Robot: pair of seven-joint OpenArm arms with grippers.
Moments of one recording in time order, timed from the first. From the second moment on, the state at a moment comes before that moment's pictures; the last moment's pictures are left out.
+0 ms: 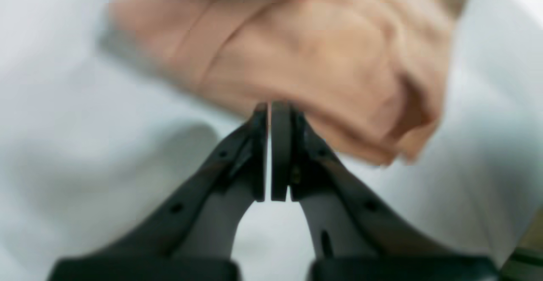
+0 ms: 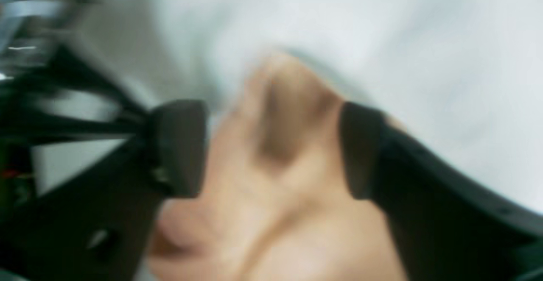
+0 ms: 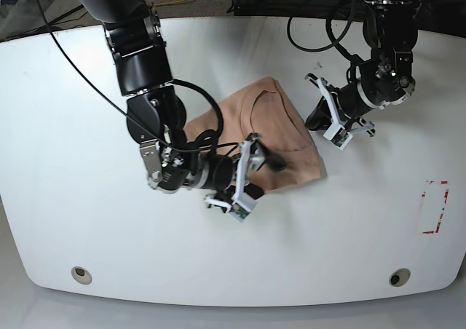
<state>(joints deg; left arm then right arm) 6.8 -12.3 -5.2 101.1 -21.4 -42.8 46.8 23.6 4.0 -14.6 77.3 33.3 40.5 -54.9</state>
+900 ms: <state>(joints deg) 4.3 -3.3 -7.9 98.5 -21.1 -42.8 46.9 15.7 17.8 -7.1 64.5 23.1 40.5 -44.4</state>
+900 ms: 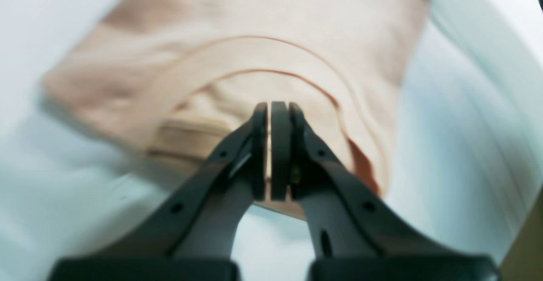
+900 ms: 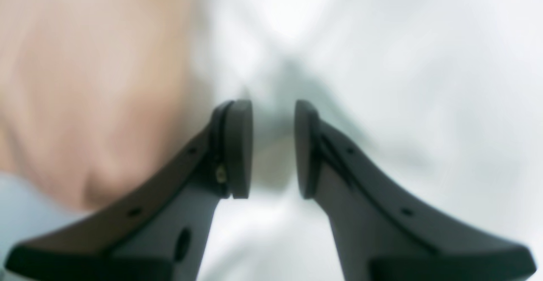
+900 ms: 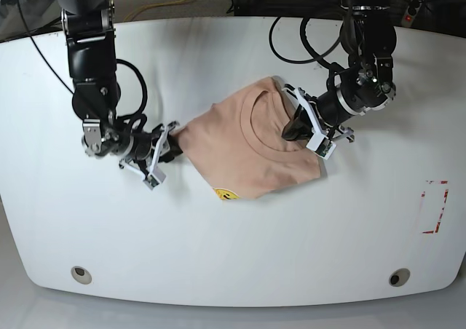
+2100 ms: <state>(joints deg) 8.6 -12.2 -20.2 95.8 -21.5 -42.8 47.3 9.8 10.7 -14.7 91.9 22.9 40.7 -58.5</state>
